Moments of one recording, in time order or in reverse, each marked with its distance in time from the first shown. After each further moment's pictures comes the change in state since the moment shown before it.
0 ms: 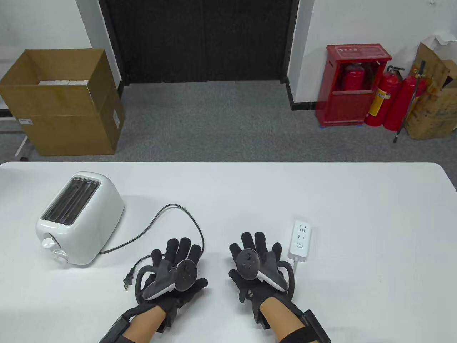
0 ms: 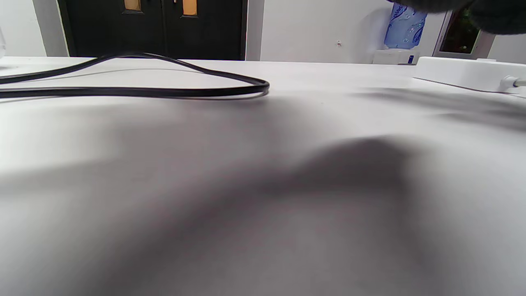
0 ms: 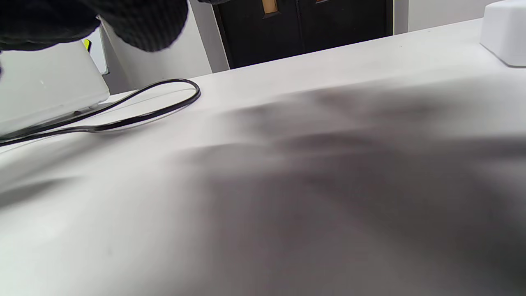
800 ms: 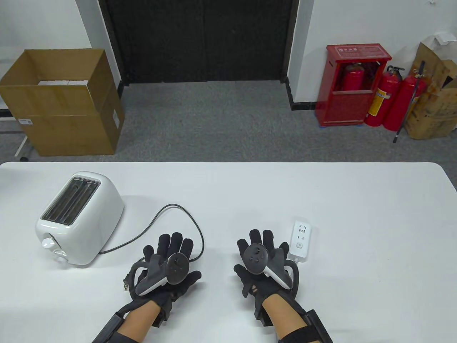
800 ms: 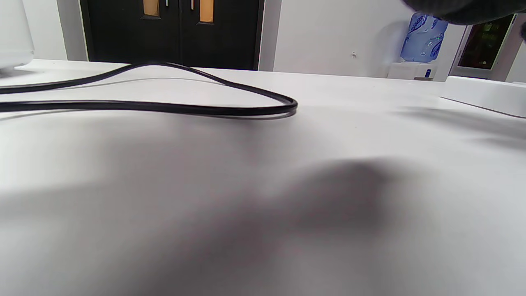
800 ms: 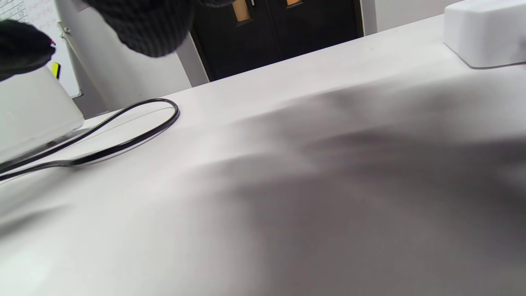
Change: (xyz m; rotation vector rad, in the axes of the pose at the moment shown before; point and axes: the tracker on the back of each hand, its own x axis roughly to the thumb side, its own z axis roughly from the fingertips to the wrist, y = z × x) left_hand -0.018 0.008 -0.005 0.026 0.051 0.041; right_hand -0.018 -0.013 -0.002 -0.040 0.102 -0.105
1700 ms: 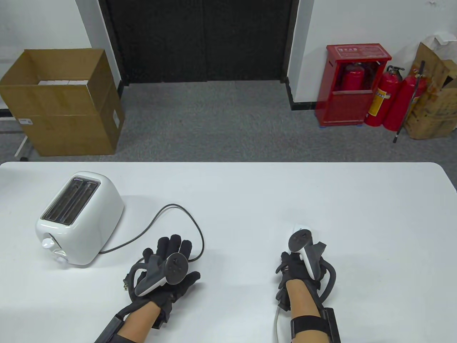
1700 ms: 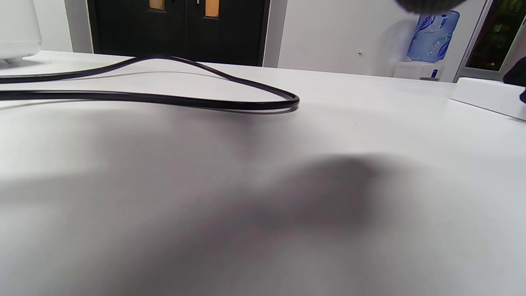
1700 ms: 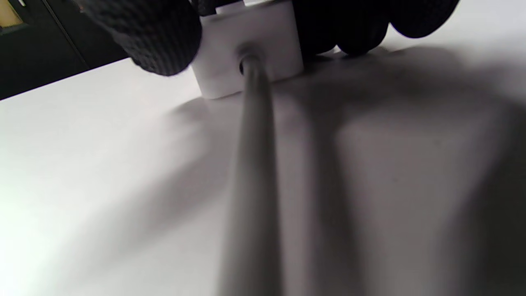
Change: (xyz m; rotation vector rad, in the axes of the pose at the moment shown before) left_hand -0.003 -0.001 0.004 -0.015 0.019 0.022; right_hand -0.099 -0.014 -0.018 -0.070 0.642 -0.060
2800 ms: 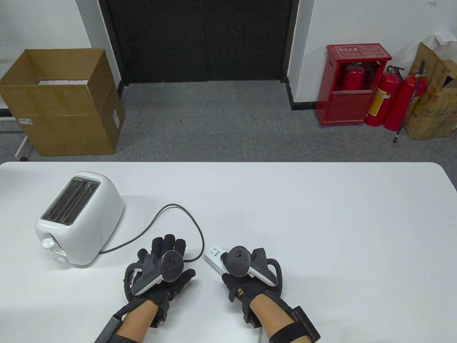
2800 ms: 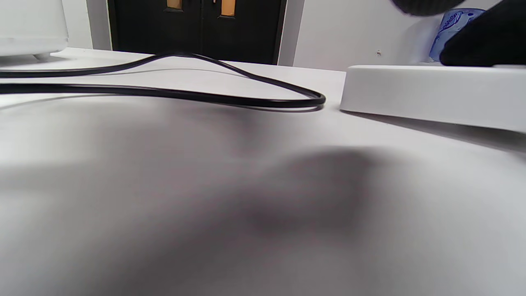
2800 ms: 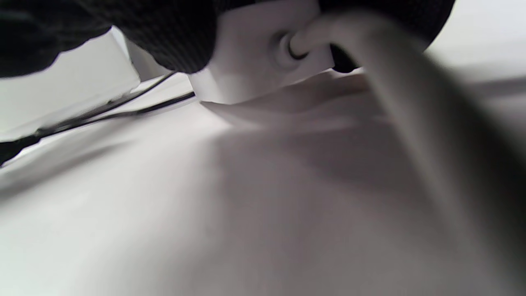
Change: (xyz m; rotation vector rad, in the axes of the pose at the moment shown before) left_hand -0.013 0.002 0.000 -0.005 0.058 0.009; right_hand 0.101 0.052 0.091 0.212 -0.822 0.147
